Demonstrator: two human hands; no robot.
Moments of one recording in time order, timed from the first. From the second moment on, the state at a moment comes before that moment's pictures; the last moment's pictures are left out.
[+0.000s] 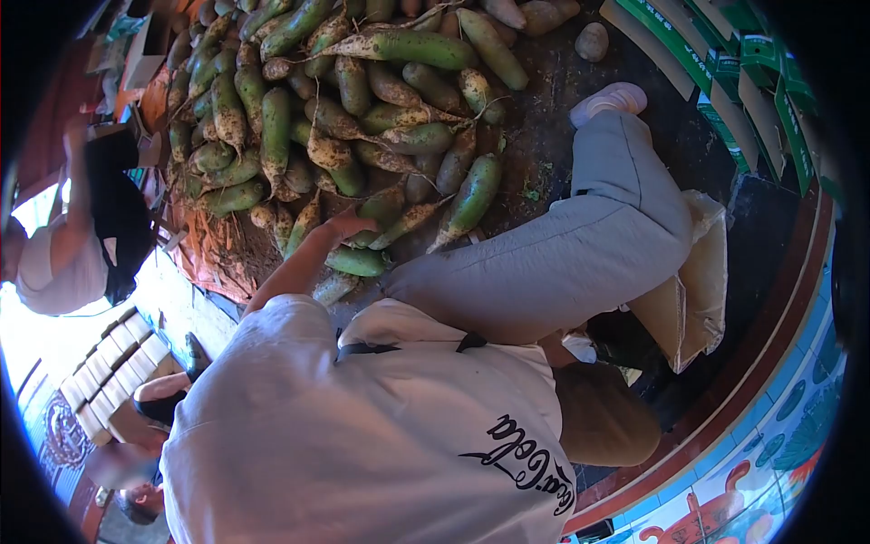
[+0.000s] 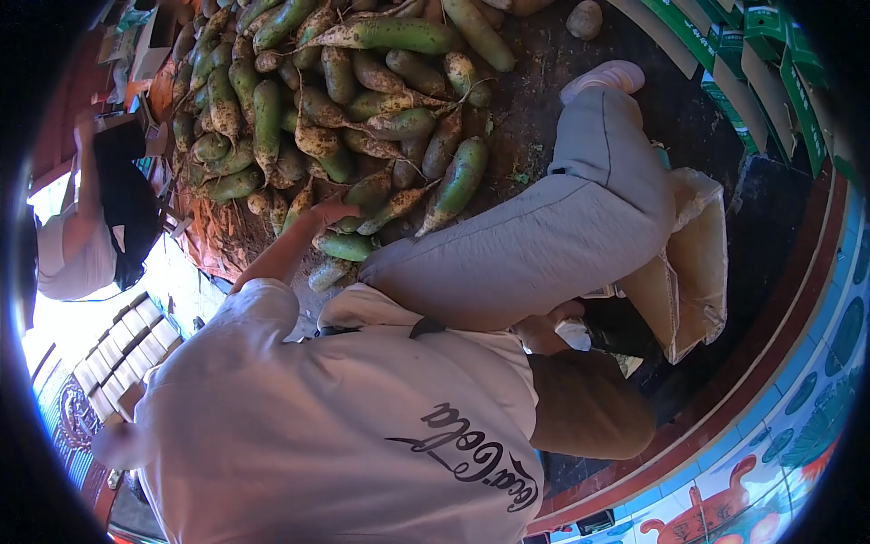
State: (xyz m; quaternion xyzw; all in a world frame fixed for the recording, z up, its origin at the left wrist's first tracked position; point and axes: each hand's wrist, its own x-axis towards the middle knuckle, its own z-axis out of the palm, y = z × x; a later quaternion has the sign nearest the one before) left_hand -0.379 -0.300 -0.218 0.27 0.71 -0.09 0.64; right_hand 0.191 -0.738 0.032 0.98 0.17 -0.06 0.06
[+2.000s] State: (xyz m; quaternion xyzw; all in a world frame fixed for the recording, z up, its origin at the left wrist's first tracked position) left_hand -0.073 -0.225 -0.032 0.19 0.39 0.17 0.89; right_hand 0.092 -0.418 -0.183 0.78 0.38 -0.47 -0.15
